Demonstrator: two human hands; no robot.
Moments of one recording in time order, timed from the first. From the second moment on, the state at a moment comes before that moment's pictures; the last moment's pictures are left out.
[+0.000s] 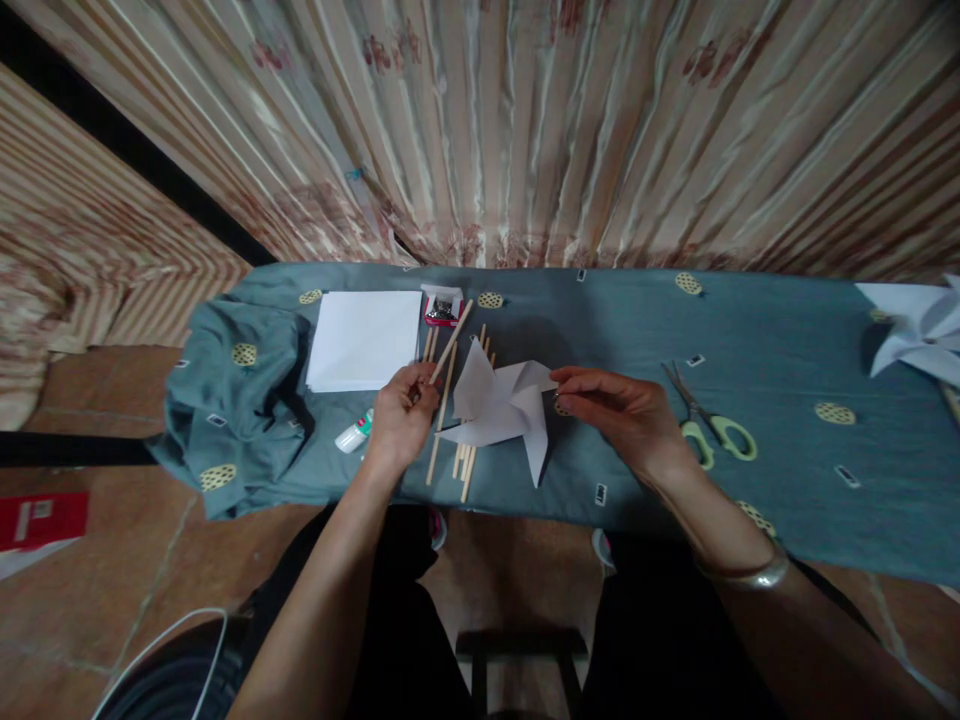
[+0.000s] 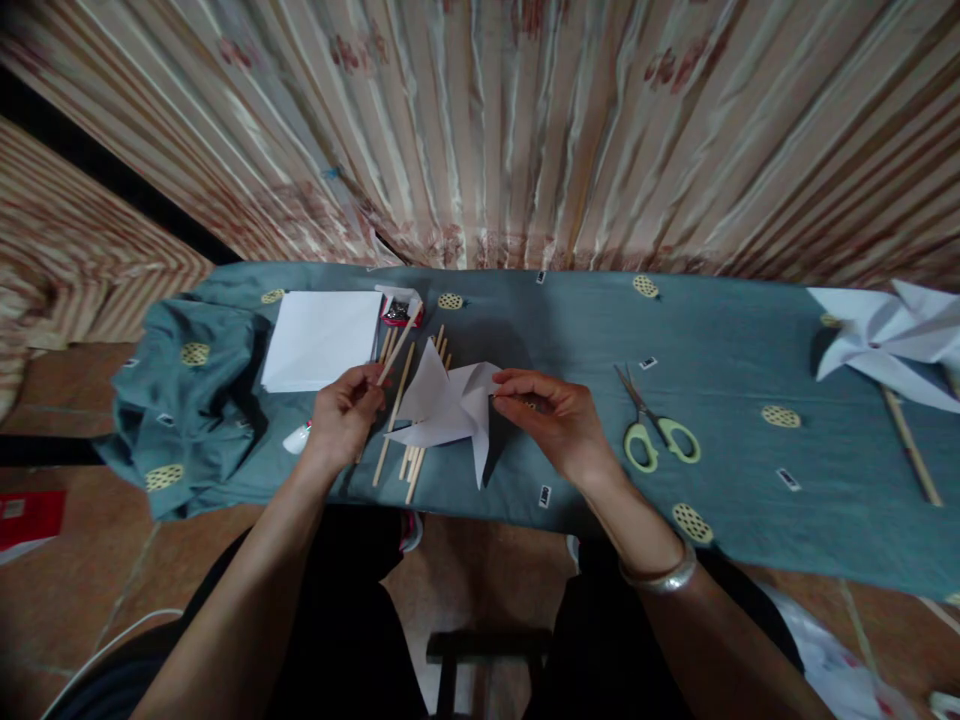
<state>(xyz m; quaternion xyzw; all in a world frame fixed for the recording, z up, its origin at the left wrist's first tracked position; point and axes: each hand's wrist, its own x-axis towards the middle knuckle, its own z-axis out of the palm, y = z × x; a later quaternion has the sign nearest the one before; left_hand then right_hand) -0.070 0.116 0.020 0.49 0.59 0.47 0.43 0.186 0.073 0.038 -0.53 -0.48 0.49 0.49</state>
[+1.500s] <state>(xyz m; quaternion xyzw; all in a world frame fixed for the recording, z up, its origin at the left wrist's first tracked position) 0.036 0.102 0.033 0.26 0.45 0.38 0.77 0.214 0.057 0.036 -0.58 -0.56 0.38 0.46</state>
